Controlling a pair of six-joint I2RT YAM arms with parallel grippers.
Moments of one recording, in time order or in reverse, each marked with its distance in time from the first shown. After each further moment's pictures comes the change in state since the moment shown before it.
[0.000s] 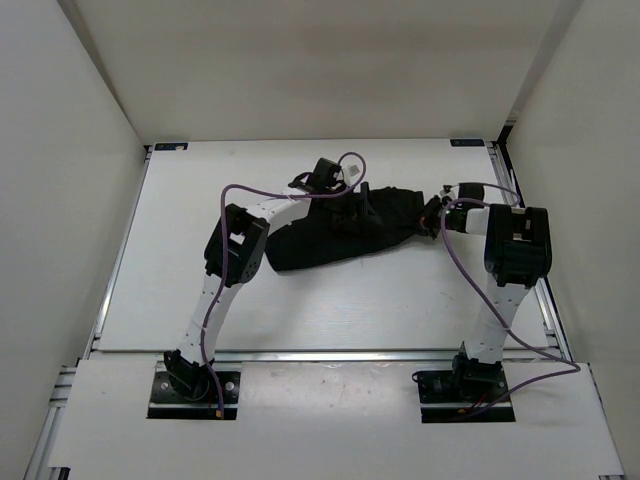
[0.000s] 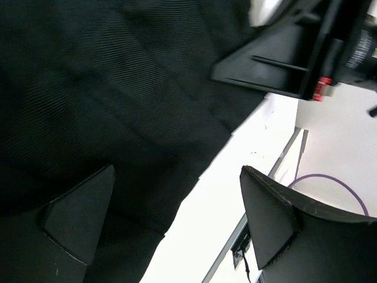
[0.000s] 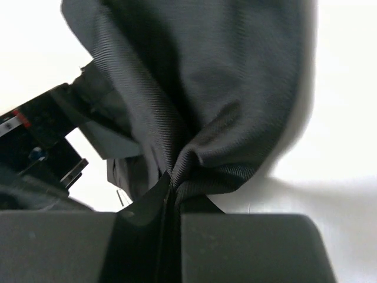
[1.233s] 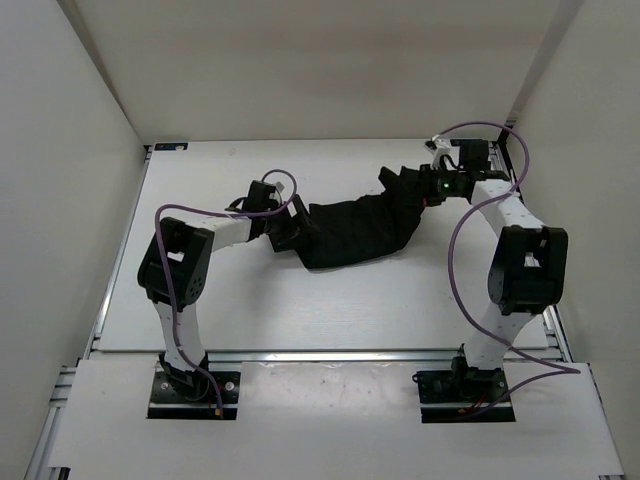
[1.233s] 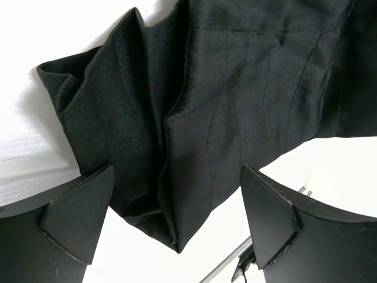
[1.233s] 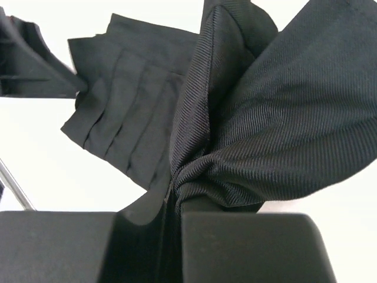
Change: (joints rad) left arm 0.206 -0.490 -0.763 0.215 -0.214 -0.122; right arm 0.071 -0.270 0.256 -0.503 0.072 -0.780
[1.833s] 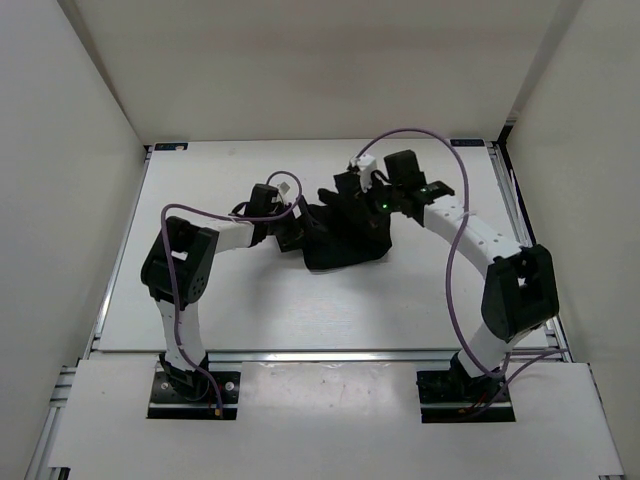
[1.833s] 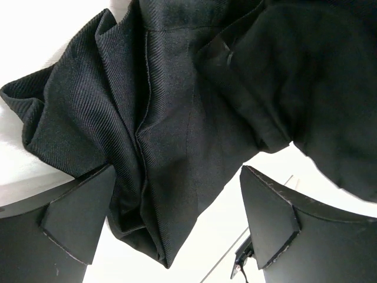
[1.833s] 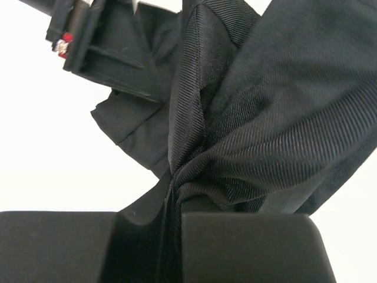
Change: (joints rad) left arm -0.016 0.023 -0.042 0.151 0.065 -0.020; right arm 0.444 -0.156 -0.060 0.011 0.315 -0.174
